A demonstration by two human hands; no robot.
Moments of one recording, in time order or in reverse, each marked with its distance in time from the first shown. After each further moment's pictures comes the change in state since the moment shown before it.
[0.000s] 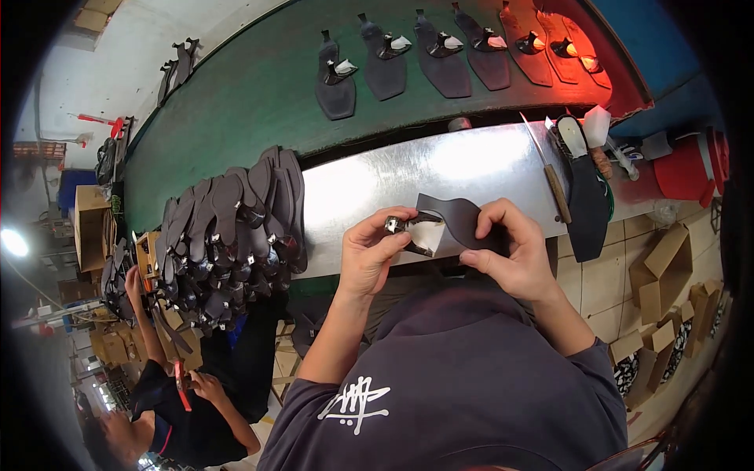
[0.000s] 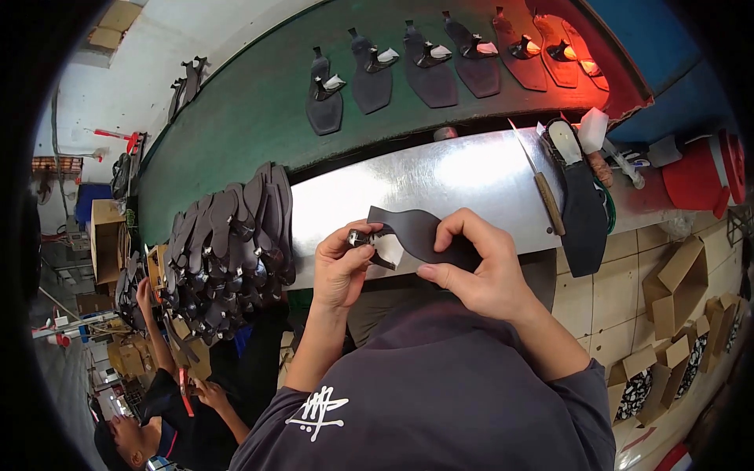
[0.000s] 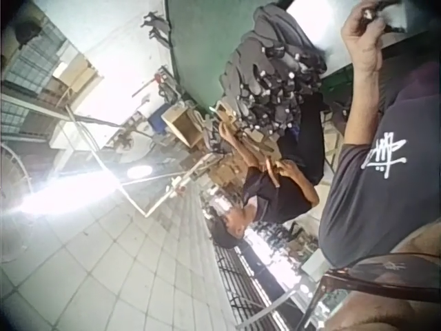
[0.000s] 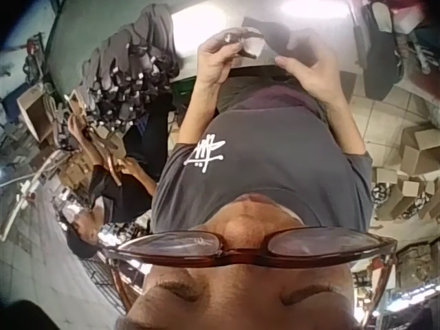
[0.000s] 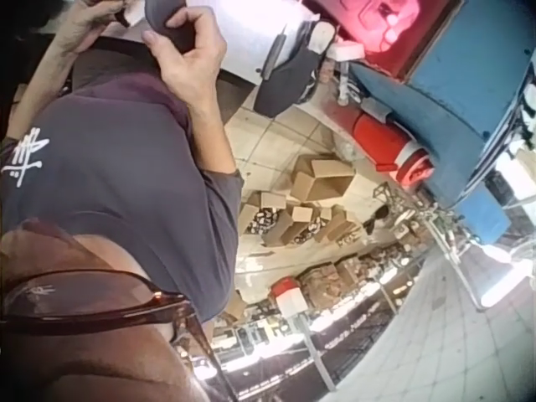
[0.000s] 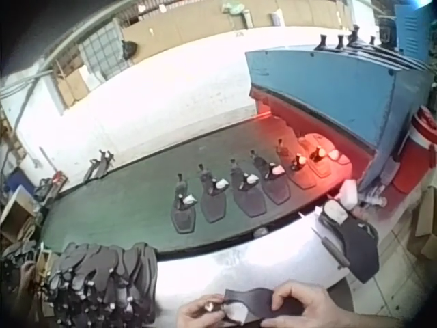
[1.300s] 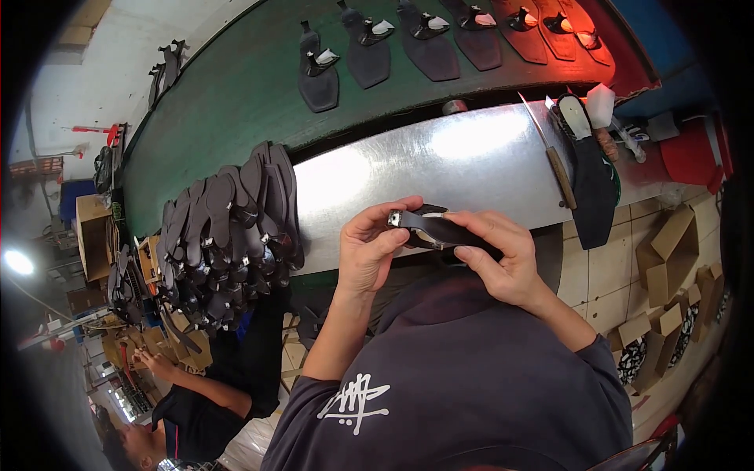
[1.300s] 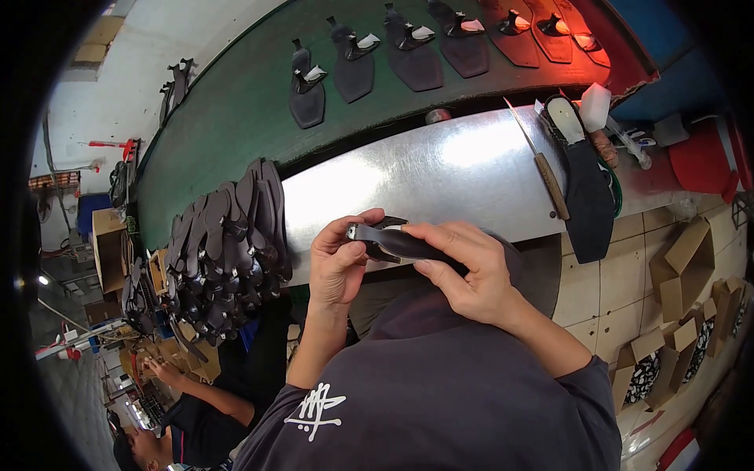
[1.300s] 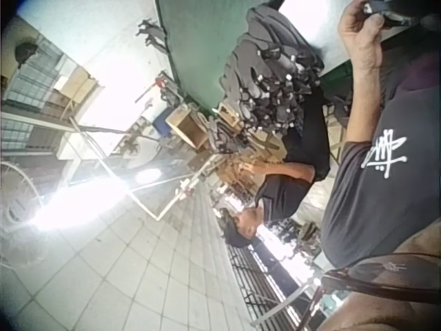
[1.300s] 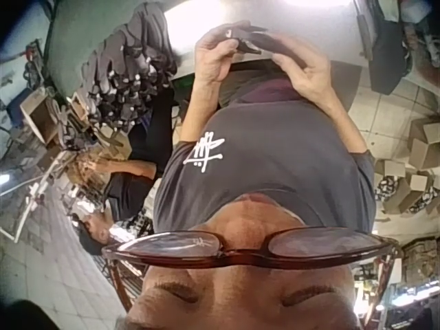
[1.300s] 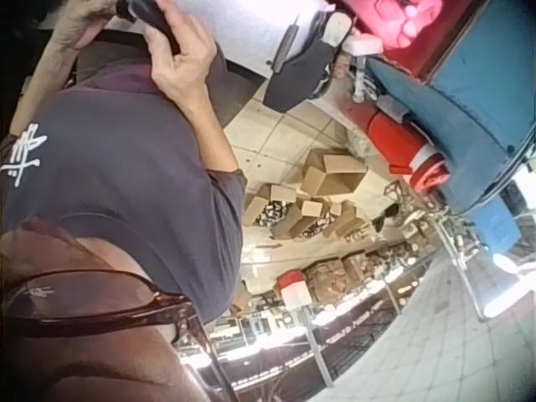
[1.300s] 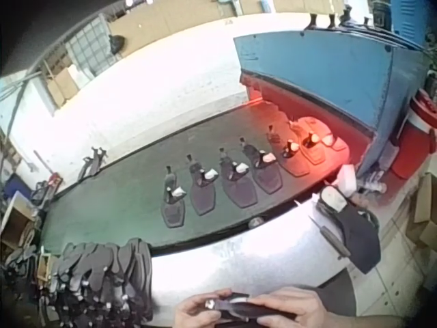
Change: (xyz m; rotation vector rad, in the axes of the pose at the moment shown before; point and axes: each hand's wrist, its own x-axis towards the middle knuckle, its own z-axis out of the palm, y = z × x) left_hand 0.005 -0.002 0.007 -0.096 -0.051 -0.034; right_hand -0.009 0.015 0.016 -0.060 0.073 -0.095
